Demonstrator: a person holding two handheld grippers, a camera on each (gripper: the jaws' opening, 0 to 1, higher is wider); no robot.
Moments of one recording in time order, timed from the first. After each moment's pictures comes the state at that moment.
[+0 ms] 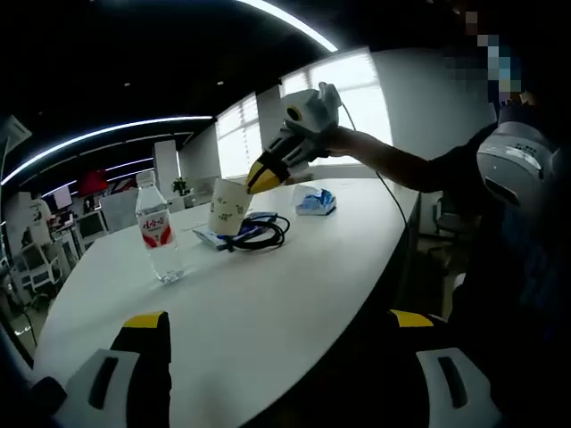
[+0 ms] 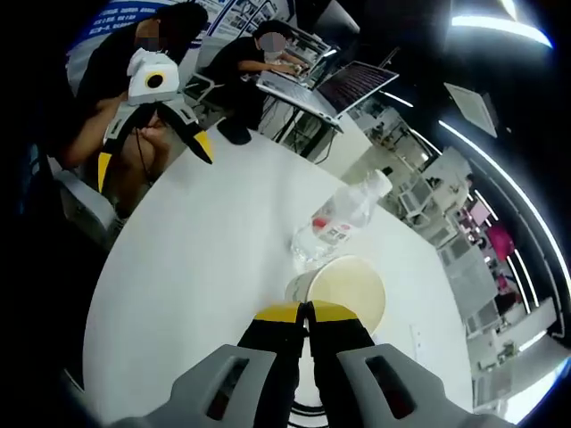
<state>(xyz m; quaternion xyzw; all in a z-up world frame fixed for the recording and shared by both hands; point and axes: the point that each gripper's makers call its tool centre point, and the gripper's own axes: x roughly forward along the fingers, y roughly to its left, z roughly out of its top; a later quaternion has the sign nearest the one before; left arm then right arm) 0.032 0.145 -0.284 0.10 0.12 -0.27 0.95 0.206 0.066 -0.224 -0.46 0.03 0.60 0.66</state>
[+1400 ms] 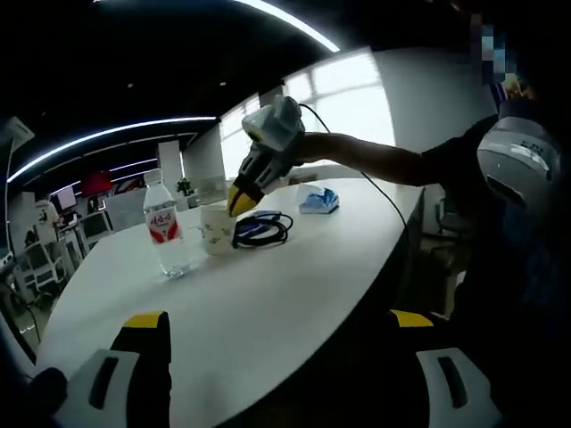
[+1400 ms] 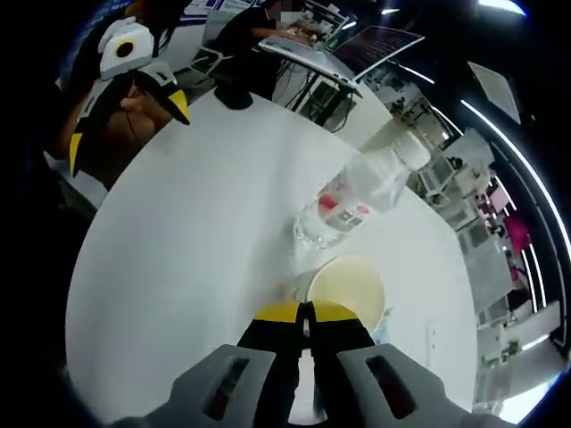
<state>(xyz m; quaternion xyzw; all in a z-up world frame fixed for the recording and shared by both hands) 0.024 0.153 -0.288 0.10 0.12 -0.26 0.95 0.231 0.097 -0.263 -0.50 0.09 0.59 0.62</state>
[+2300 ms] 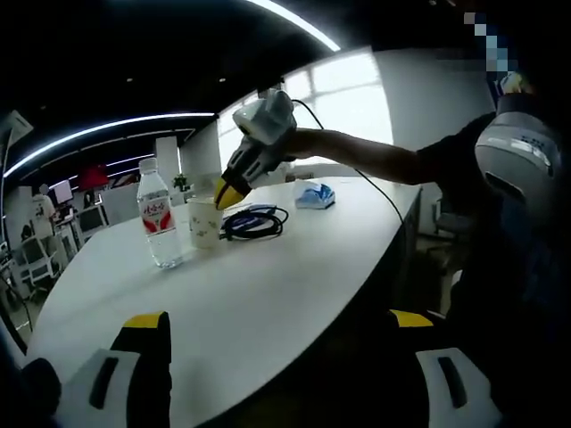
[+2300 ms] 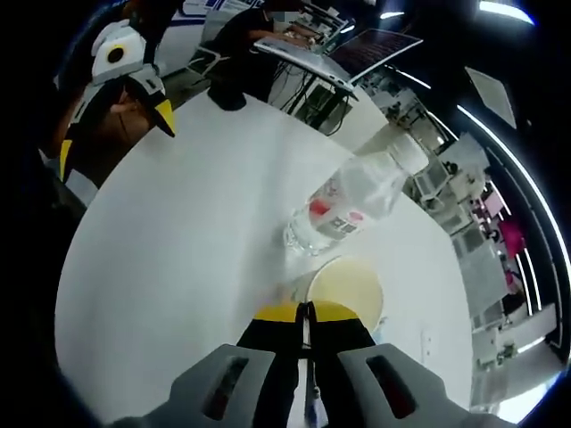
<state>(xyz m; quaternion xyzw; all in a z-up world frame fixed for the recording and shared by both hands) 0.024 0.150 -0.302 0.10 0.13 -0.27 0.95 0.234 0.106 -0.264 -0.50 0.07 0.59 0.63</state>
